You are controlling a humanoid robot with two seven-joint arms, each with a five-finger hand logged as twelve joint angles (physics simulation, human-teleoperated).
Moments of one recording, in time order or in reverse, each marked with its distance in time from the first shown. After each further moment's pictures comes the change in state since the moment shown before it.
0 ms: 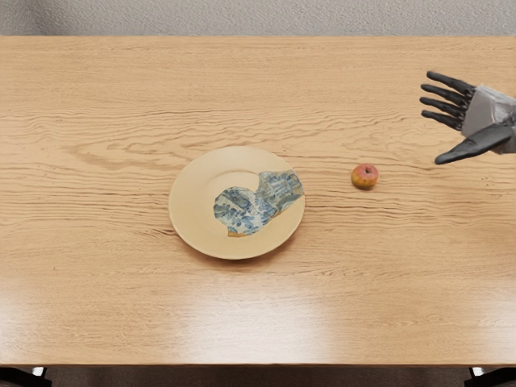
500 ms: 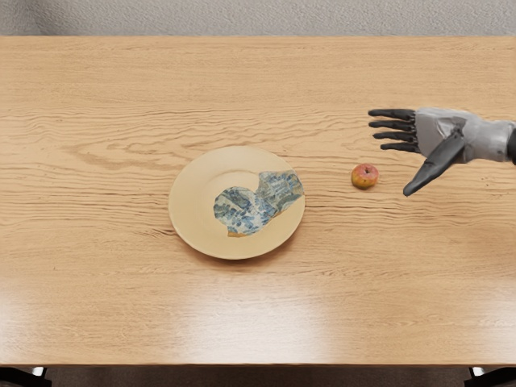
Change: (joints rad) left arm 0.000 0.000 0.000 0.000 0.000 0.000 0.000; right arm 0.159 0.006 -0.097 0.151 -0.032 0.023 -0.362
